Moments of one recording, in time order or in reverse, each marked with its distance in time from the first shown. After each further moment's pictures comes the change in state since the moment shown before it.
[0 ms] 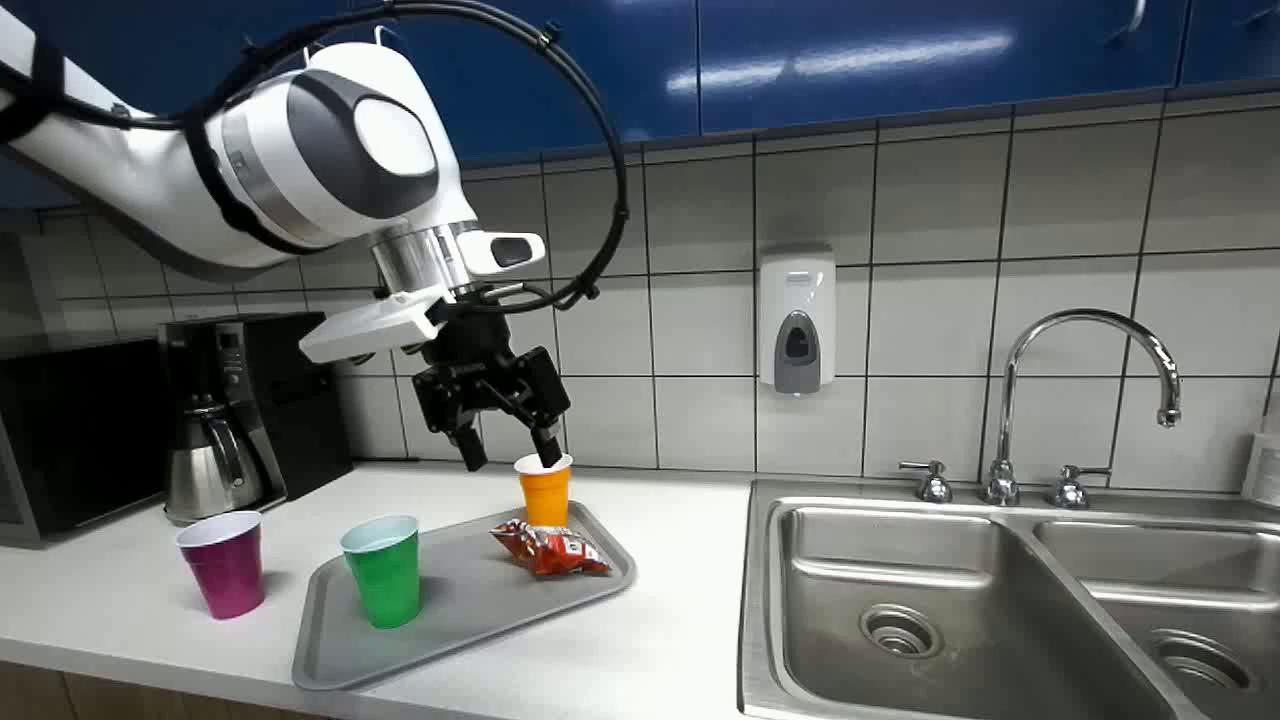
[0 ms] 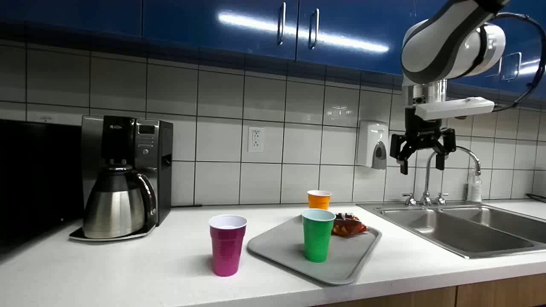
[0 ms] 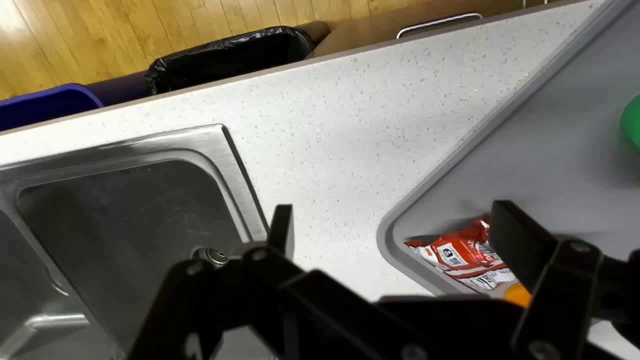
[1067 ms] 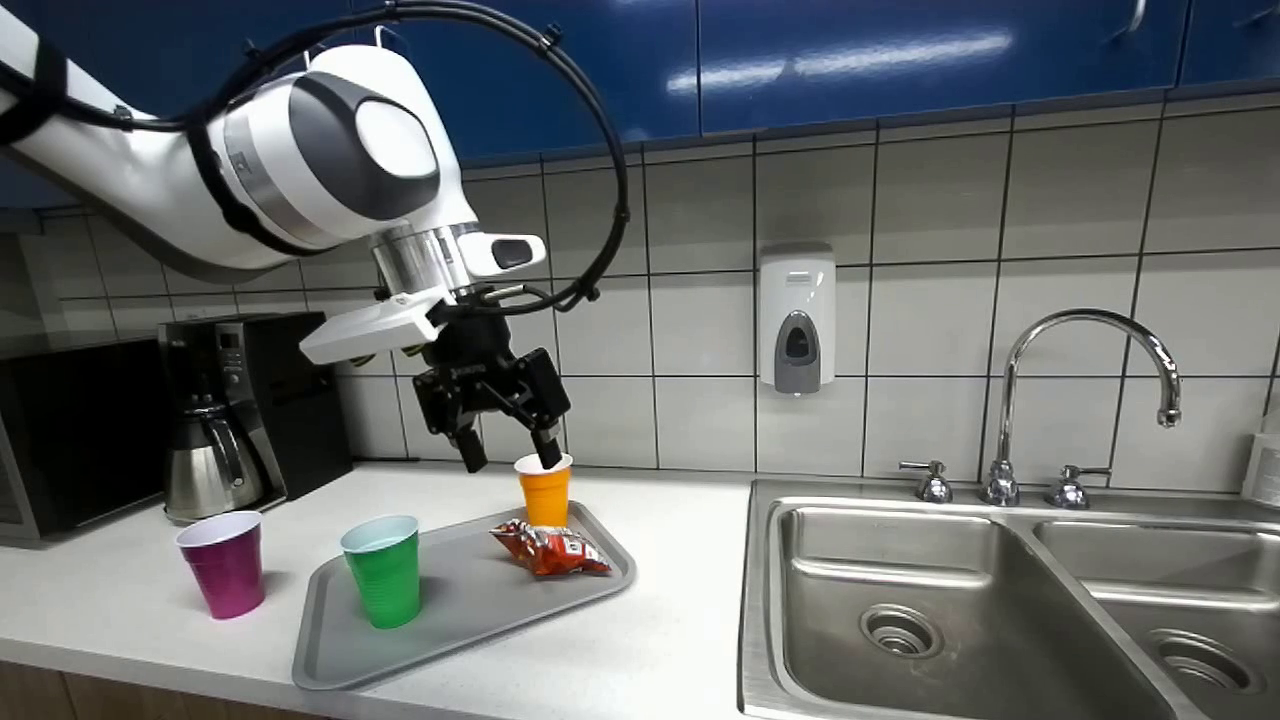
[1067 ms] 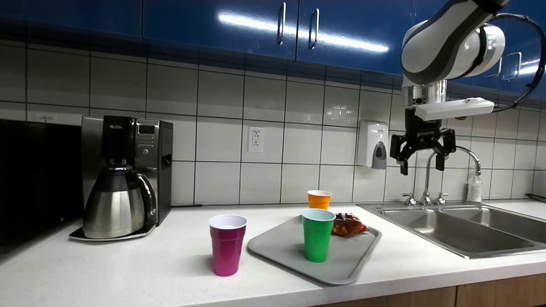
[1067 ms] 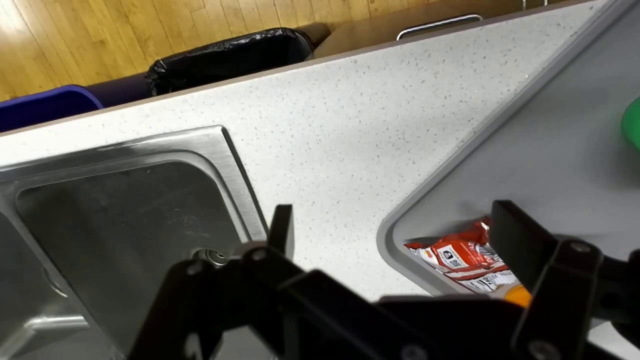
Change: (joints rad) arm 0.000 0.004 0.000 0.000 0.000 0.000 0.000
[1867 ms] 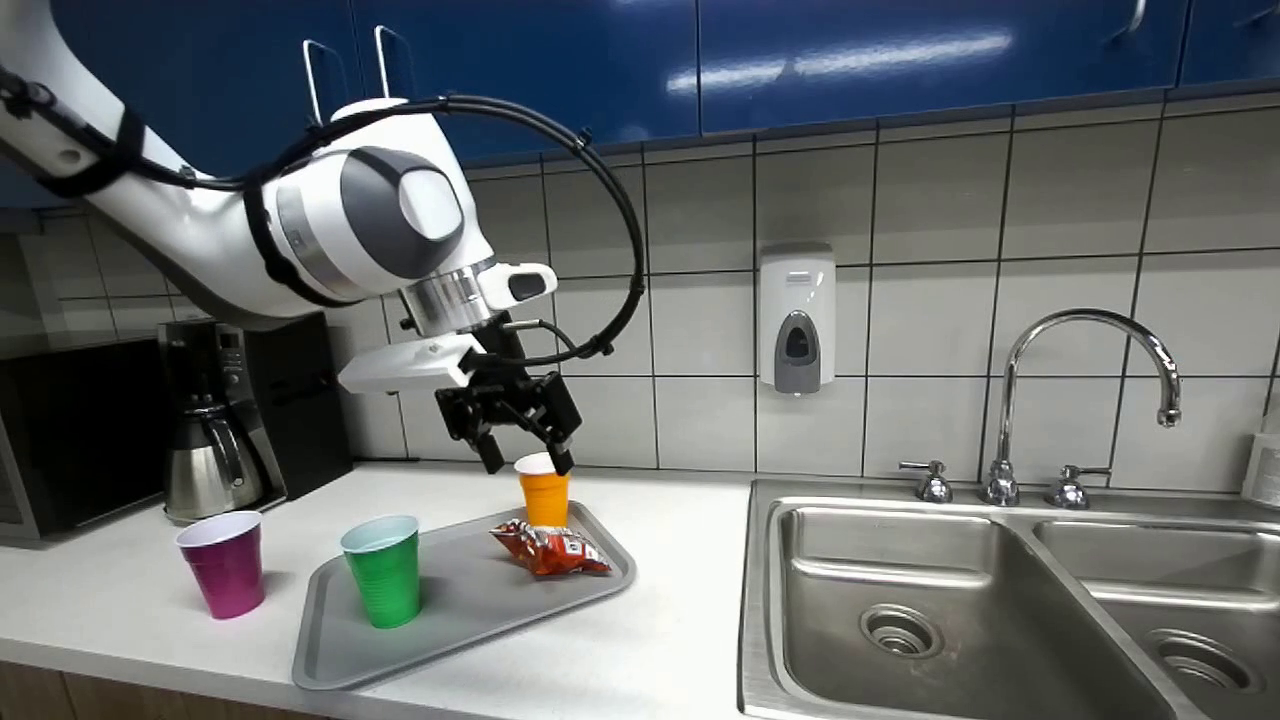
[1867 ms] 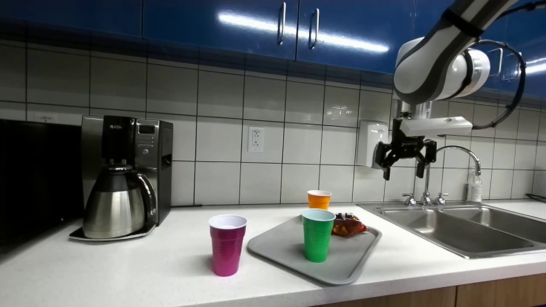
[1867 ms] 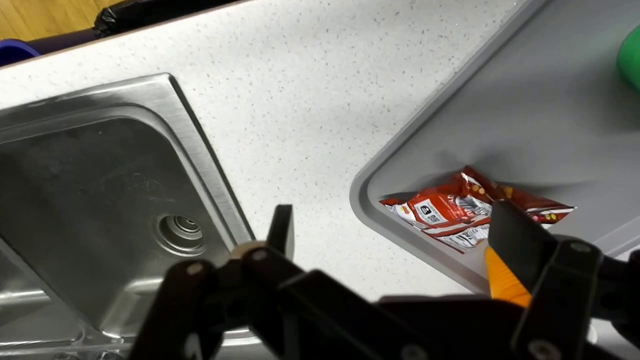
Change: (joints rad) arm -0.001 0.133 0.000 0.001 -0.005 0.240 0.040
